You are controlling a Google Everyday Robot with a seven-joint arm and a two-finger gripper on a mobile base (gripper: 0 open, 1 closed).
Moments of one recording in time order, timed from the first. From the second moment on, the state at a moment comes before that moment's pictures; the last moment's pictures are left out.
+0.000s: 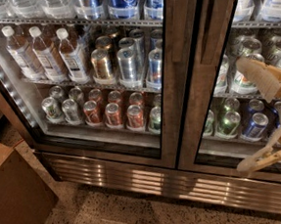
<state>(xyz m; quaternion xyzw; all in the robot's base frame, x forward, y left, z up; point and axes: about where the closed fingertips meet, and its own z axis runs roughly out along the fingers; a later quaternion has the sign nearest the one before) 0.368 -0.155 0.972 -0.48 0.54 0.34 0.61</state>
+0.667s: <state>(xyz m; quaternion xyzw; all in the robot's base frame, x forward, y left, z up) 0.412 -0.149 1.025 -0.48 0.55 0.33 0.60</state>
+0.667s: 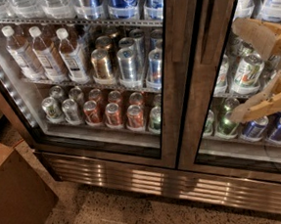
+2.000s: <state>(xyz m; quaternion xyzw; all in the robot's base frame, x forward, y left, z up) 0.441 -0.098 1.042 -0.50 0.56 0.34 0.57</state>
